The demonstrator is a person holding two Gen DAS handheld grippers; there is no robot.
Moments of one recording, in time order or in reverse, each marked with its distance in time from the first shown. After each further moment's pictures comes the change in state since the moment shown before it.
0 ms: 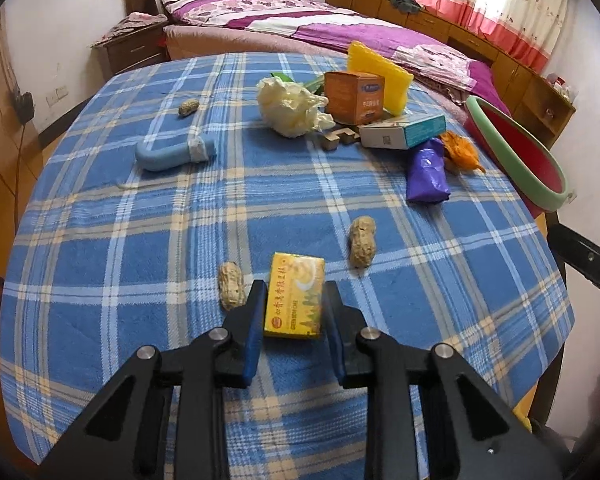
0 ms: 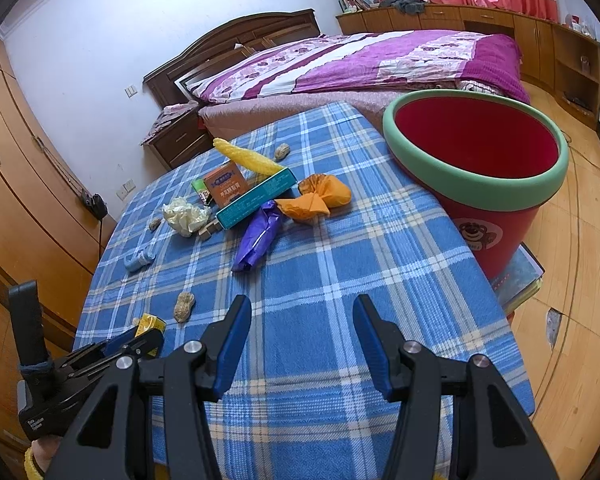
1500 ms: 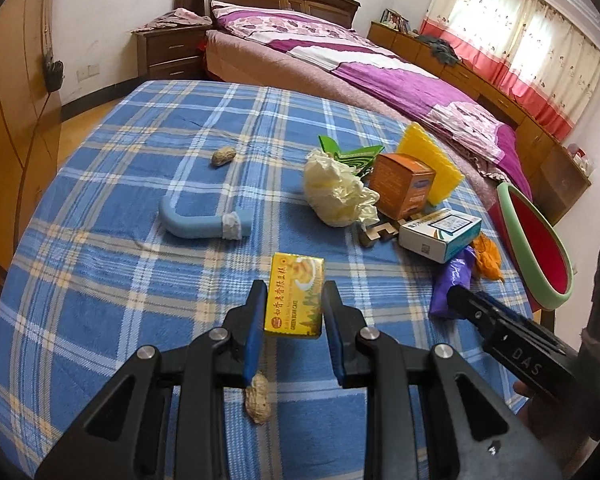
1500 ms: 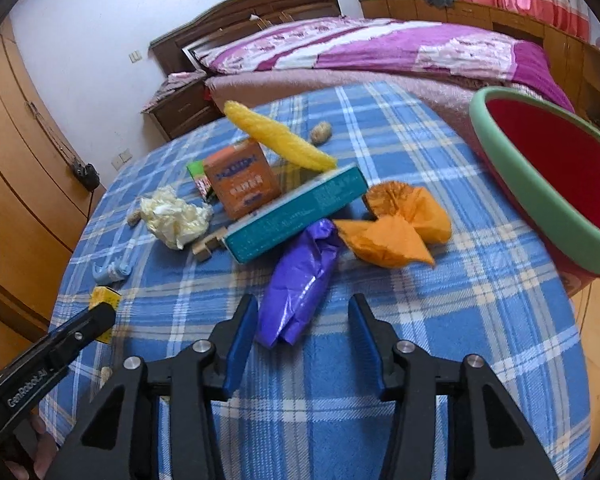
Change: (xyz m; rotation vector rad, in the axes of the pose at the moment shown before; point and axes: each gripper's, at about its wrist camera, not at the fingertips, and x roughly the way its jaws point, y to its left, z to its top) left arm 0.007 0.030 0.050 -0.196 -0.100 0.000; right arm 0.108 0.047 0.037 -0.080 0.093 -0.017
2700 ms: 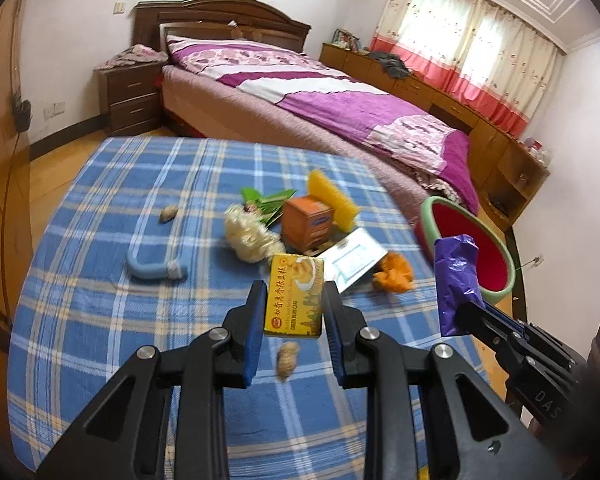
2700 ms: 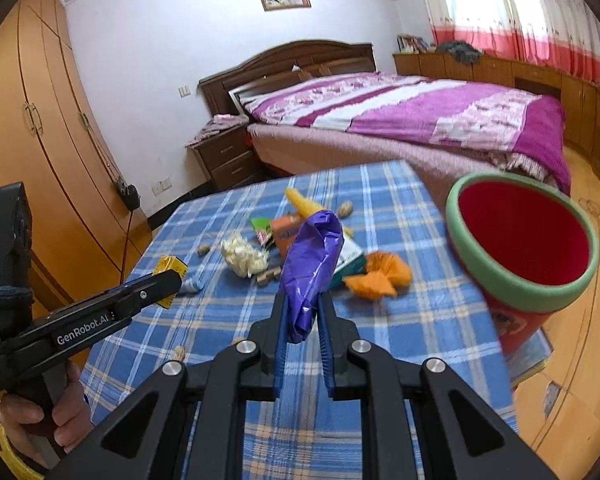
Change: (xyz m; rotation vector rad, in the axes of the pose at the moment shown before) left arm -0.074 -0.052 0.014 0.103 -0.092 -0.139; right arm -0.131 0.005 -0.008 -0.122 -0.216 0.081
